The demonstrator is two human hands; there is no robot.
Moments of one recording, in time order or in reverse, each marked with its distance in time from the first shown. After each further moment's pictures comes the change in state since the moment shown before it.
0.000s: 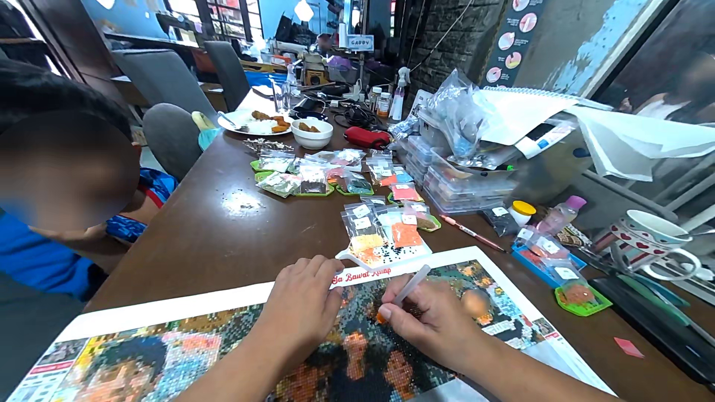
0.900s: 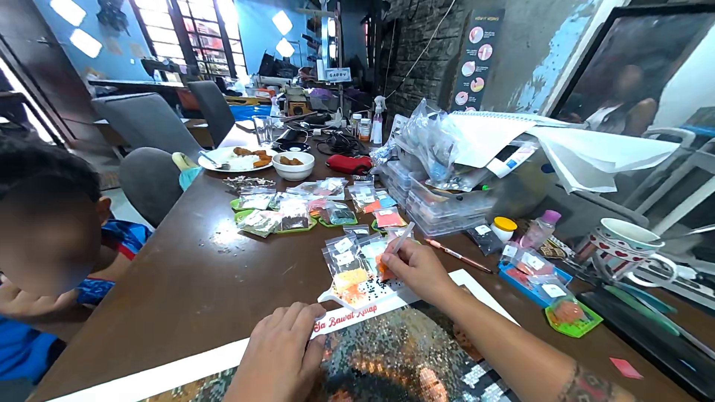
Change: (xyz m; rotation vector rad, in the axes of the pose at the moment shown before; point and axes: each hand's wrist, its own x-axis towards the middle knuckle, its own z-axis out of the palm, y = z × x) left_hand -0.002 -0.002 -0.001 -0.034 0.050 0.073; right_hand 0.063 0.052 -0.050 -0.084 0.160 0.461
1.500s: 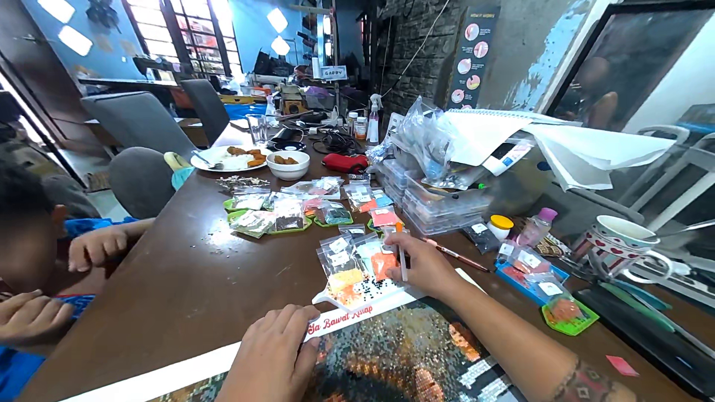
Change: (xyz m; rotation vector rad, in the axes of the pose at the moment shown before) left_hand -0.001 0.001 -0.004 -0.018 -0.038 -0.020; right_hand 0.009 0.013 -0.019 -0.322 -0.090 0.024
